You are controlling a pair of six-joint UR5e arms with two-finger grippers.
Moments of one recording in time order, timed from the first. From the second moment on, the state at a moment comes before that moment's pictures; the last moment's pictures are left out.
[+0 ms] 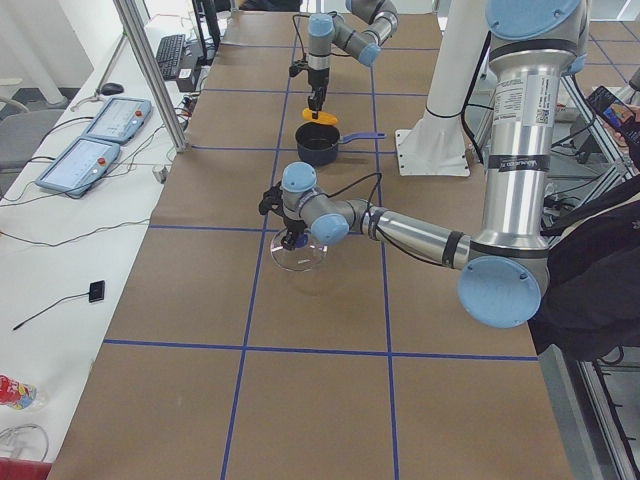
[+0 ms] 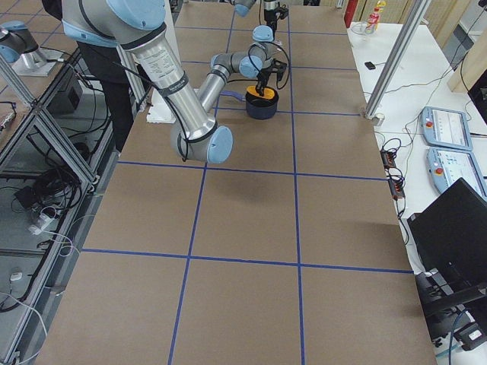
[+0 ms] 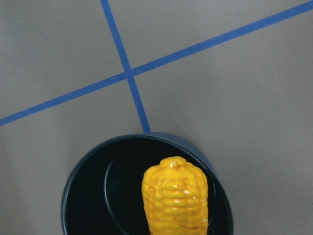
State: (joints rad) left arm -0.96 -1.57 -1.76 -2.14 -2.20 -0.50; right arm 0.55 -0.83 1.70 -1.55 1.95 1.54
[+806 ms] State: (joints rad) left arm -0.96 -1.50 -1.75 -2.21 -2.20 -0.50; right arm 0.51 -0.79 1.62 -1.55 1.90 1.53
